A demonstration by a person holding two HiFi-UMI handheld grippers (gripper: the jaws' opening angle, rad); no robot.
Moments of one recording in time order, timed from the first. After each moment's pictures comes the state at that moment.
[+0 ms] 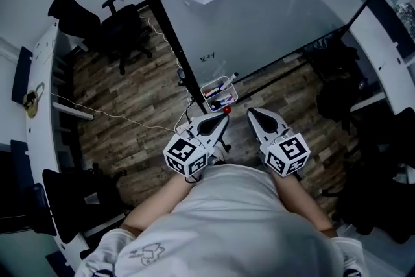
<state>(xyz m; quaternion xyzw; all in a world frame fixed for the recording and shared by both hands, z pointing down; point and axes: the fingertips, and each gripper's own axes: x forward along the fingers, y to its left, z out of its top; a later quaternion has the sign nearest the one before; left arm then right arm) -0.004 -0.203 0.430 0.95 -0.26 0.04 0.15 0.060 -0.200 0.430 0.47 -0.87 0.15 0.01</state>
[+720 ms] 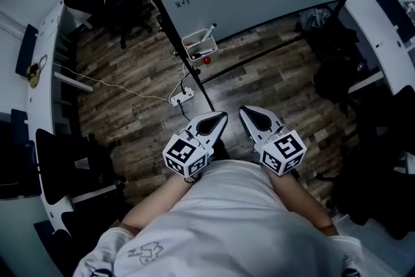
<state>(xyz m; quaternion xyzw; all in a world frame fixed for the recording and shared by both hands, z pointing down) 0.060 -0.014 0.468 0.94 -0.29 0.07 0.15 0.104 -0.019 0.459 0.41 -0.89 0.18 0.00</state>
